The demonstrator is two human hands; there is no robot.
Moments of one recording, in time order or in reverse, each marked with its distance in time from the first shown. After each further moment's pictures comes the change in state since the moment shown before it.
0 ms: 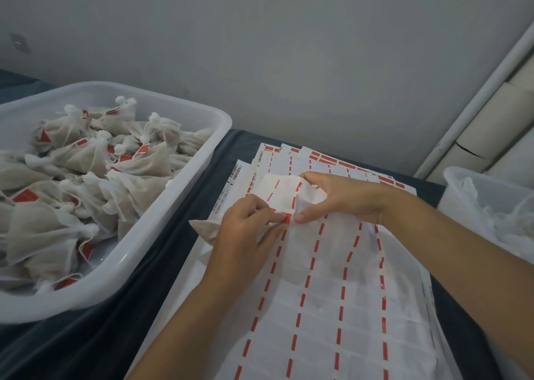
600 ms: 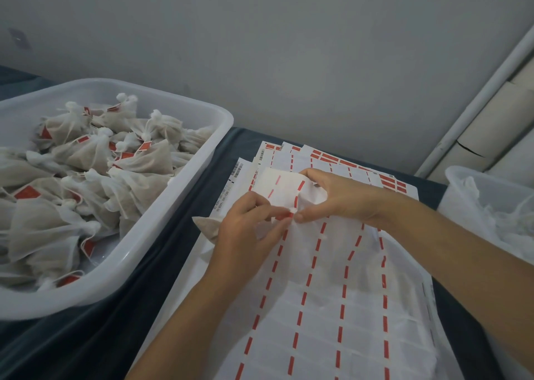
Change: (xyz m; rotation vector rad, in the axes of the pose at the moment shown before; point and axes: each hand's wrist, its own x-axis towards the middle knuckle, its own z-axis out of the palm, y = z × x) left_hand 0.001 0.004 -0.002 -0.111 0.046 -0.083; right_hand -0.005 -0.002 0.008 -0.033 0.048 -0.077
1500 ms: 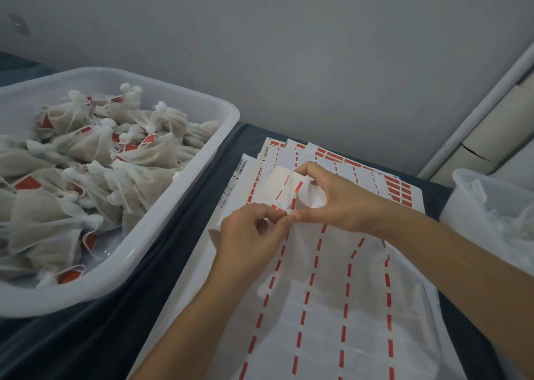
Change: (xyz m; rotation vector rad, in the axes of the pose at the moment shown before) left_hand -0.001 0.010 -0.005 -0.214 -0.119 -0.435; right_hand -0.003 -0.008 0.018 -0.142 0.139 -0.135
